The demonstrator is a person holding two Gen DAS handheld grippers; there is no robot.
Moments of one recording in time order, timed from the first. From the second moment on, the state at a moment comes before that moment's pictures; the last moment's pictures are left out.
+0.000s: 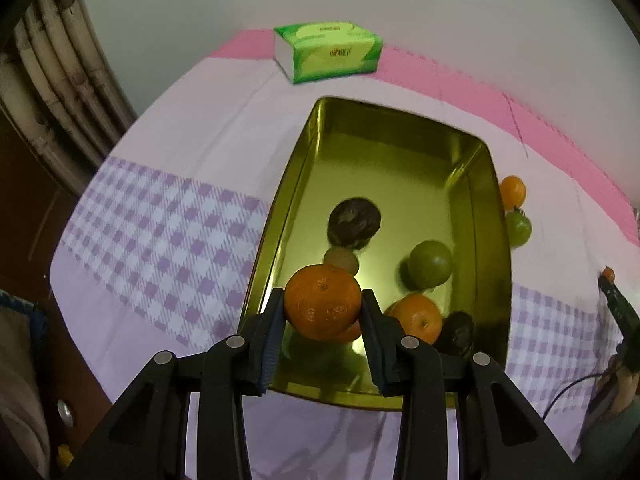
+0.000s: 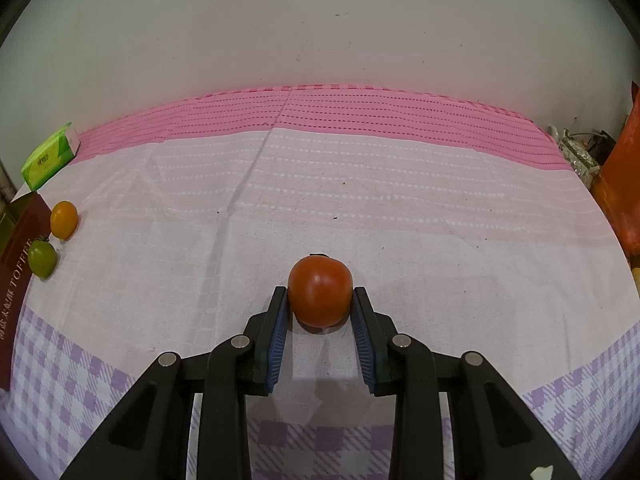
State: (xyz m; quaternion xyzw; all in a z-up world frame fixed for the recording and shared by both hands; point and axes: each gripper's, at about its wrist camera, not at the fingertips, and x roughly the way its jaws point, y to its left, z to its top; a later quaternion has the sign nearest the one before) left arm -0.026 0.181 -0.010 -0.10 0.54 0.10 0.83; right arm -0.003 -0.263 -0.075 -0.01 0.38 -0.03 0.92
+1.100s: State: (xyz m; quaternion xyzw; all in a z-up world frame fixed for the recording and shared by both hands) left arm 0.022 0.146 -0.044 -0.04 0.57 0.07 0.81; right arm -0.002 -0.262 -0.075 -0.01 0.38 -0.03 0.92
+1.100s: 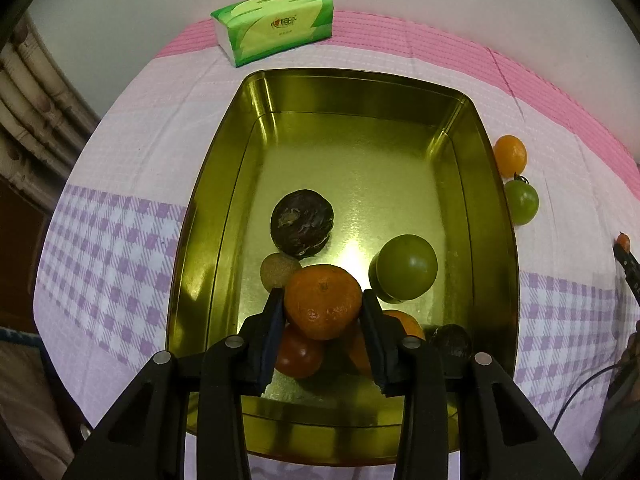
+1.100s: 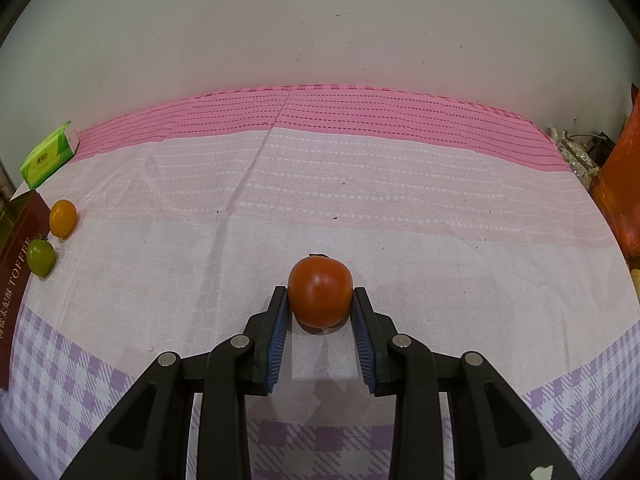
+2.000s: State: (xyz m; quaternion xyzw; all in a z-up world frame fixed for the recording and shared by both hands) left arm -0.054 0.173 0.029 -0.02 0.45 0.13 0.88; right arm -0.029 -0.159 -0.002 -0.02 0.35 0.14 0.93
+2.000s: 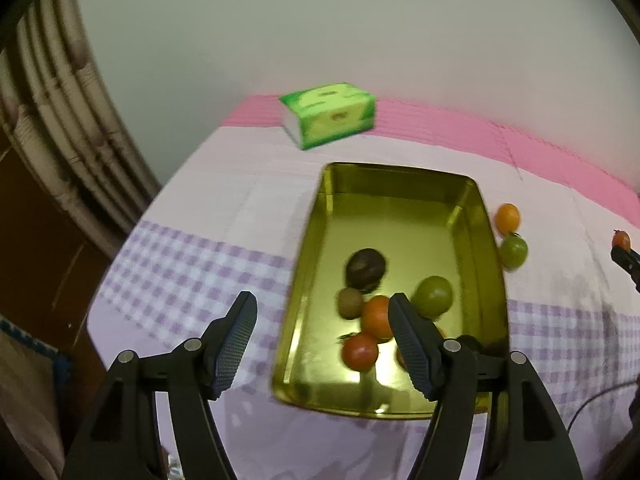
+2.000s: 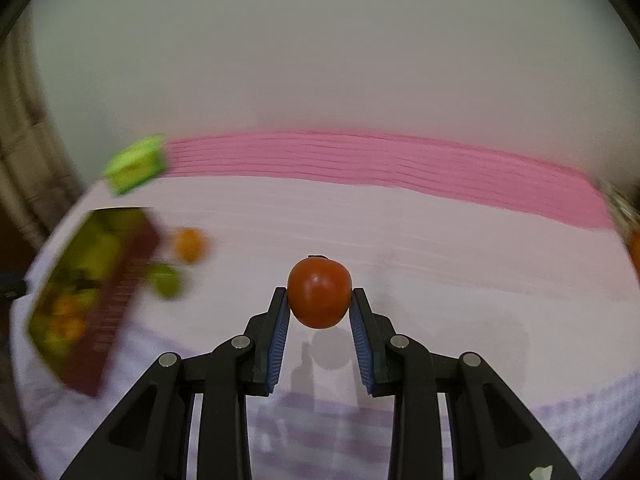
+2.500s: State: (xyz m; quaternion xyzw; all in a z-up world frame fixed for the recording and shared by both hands) left arm -0.065 0.218 0.009 -0.07 0.47 0.18 0.86; right arm -0.055 0.034 -0.029 -0.14 0.39 0.33 0.85
